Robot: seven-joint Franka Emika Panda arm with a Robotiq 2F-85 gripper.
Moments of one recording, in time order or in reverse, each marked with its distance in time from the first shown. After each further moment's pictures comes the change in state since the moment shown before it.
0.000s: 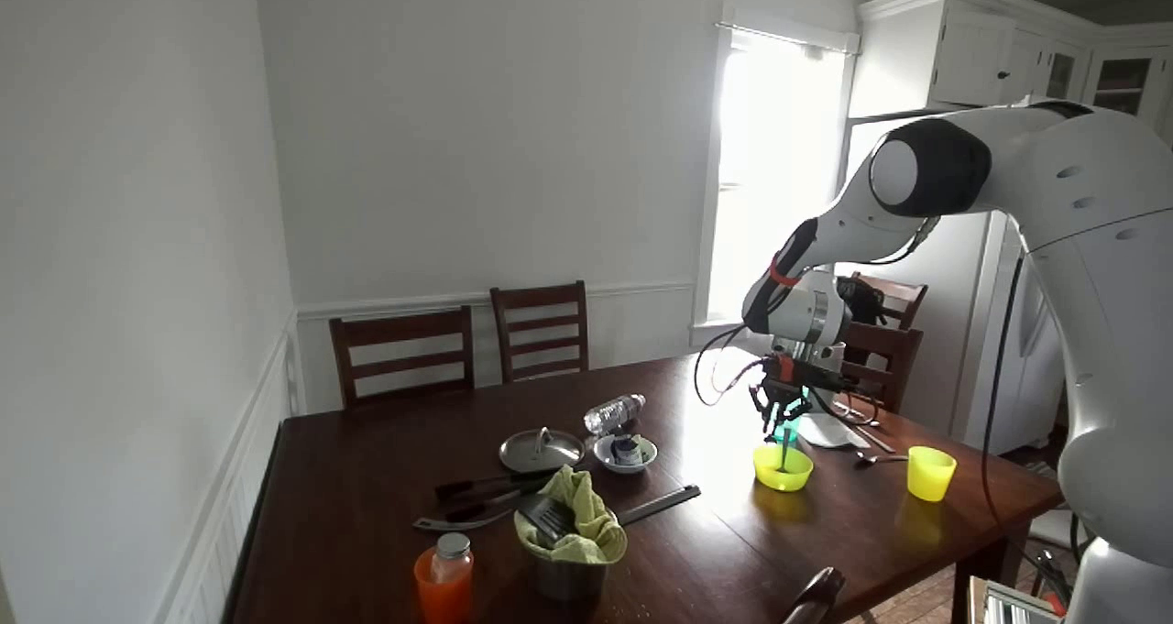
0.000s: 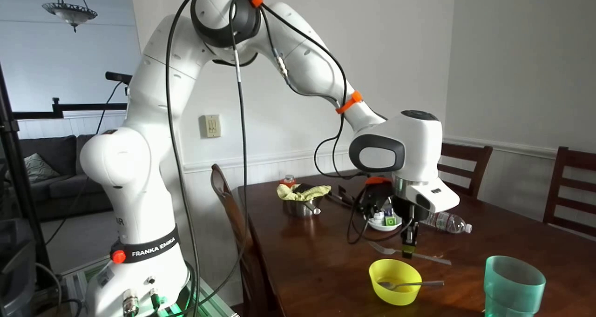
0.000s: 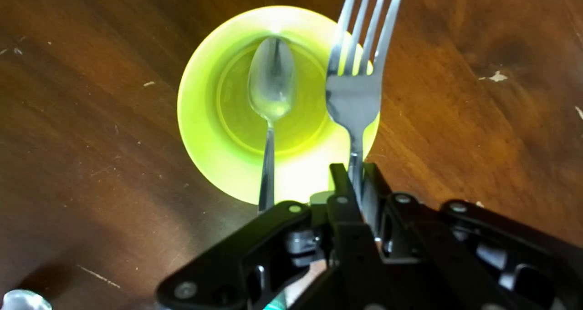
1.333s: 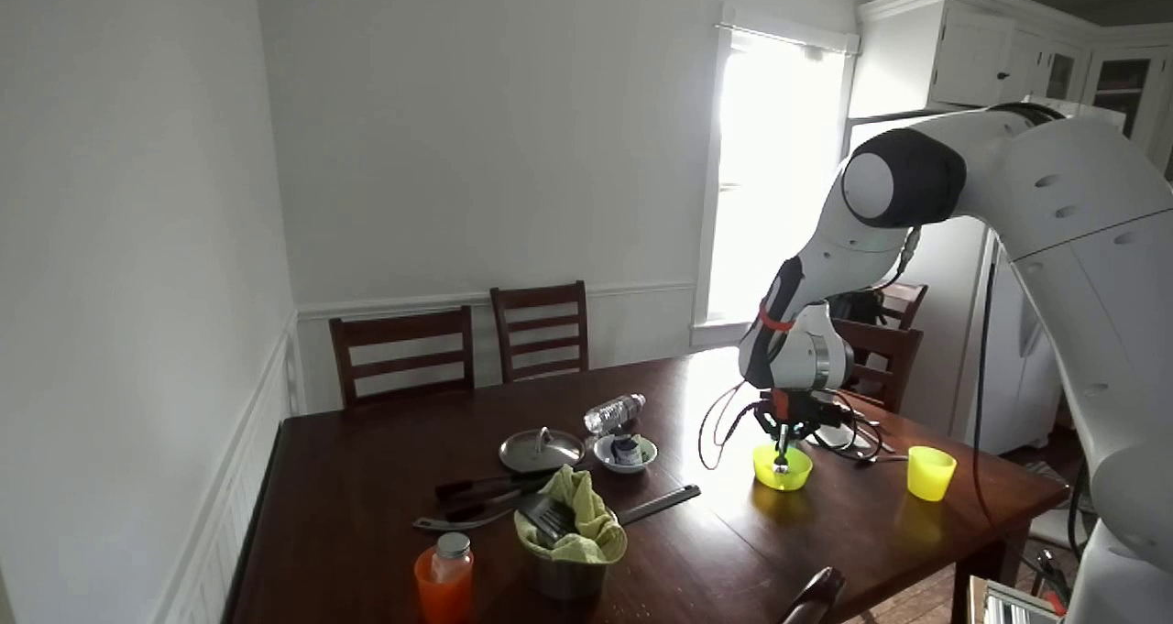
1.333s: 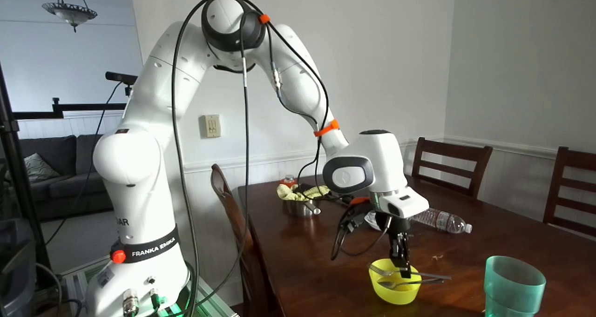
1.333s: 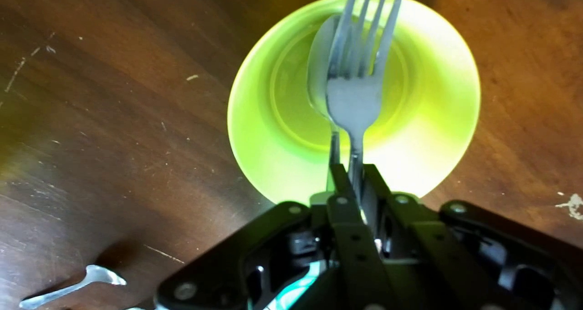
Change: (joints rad) arm 0.208 0.037 -0.135 -0.195 -0.110 0.405 0.214
